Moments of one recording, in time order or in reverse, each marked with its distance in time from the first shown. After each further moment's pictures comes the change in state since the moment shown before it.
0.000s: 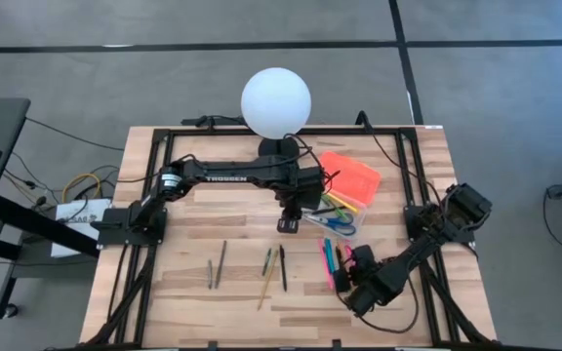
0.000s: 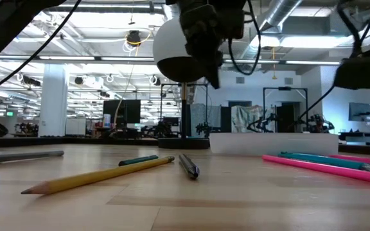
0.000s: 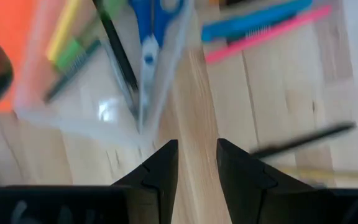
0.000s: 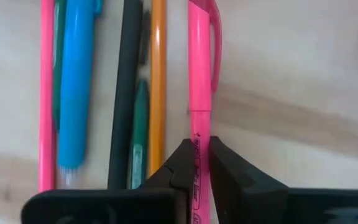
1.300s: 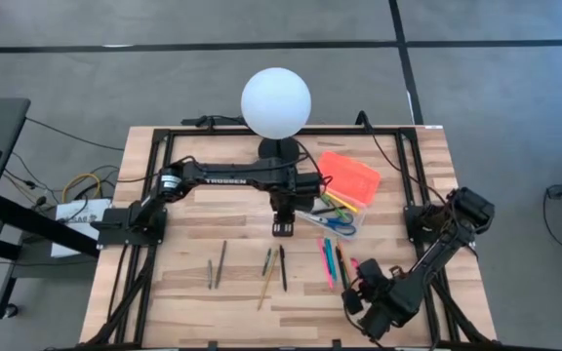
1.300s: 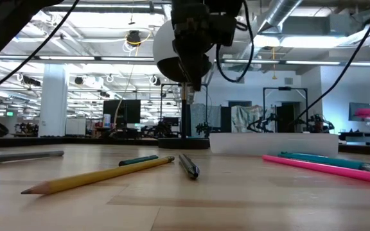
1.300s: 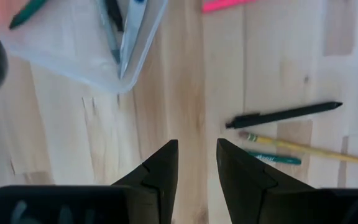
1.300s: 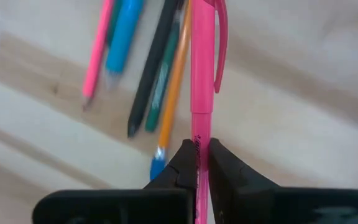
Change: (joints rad) left arm -0.024 -0.006 -0.001 -0.129 -0.009 -0.140; right arm 0.088 0.002 0.225 -0.279 0.055 -0.080
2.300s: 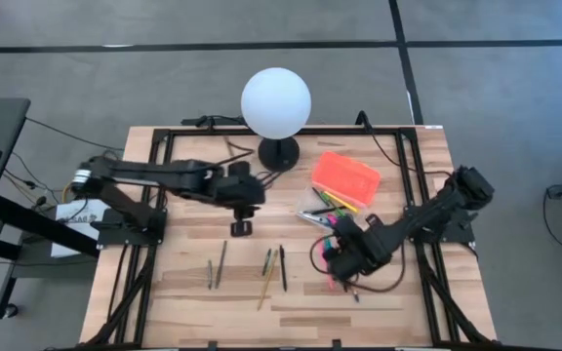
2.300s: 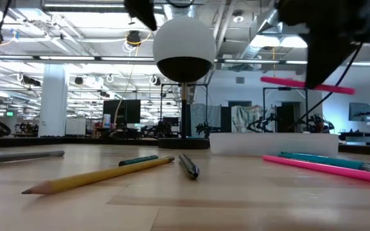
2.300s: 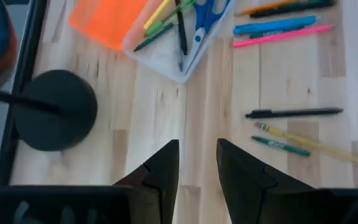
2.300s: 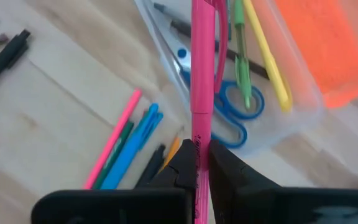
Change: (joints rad) left arm -0.137 -0.665 -0.571 0.279 -0.357 -0.172; right arm -0.373 -0.141 0.025 -0.112 0.186 -0.626
